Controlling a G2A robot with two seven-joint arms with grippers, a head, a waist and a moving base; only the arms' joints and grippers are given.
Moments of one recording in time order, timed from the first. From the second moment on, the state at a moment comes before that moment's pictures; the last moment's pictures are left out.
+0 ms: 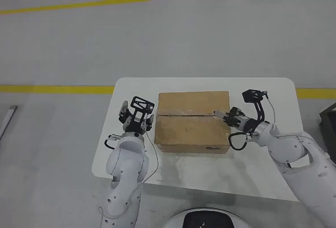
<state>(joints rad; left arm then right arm) 1.14 -1.50 -1.35 -1.83 2.06 -0.20 -0.69 -1.13 -1.15 1.31 -1.69 -0.44 0.03 0.60</state>
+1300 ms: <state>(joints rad) 0.97 -1.51 -1.15 -1.61 1.94 -0.33 -0.52 -1.41 -1.14 1.51 -1.77 -0.23 -0.12 0.43</state>
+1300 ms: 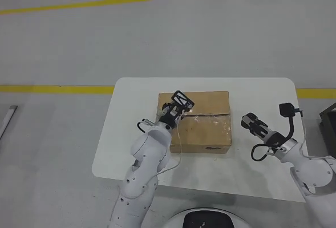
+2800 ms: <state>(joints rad) 1.03 -1.49 -1.23 -1.71 1.90 -0.33 -0.56 -1.40 -1.14 1.50 -1.75 -0.20 -0.15 0.43</state>
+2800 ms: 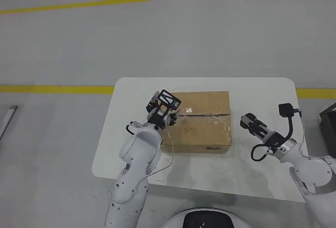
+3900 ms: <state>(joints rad) 0.98 -1.48 -1.18 -1.46 1.96 -0.29 -0.43 -1.39 -1.14 1.48 -1.73 -0.21 -0.15 0.44</state>
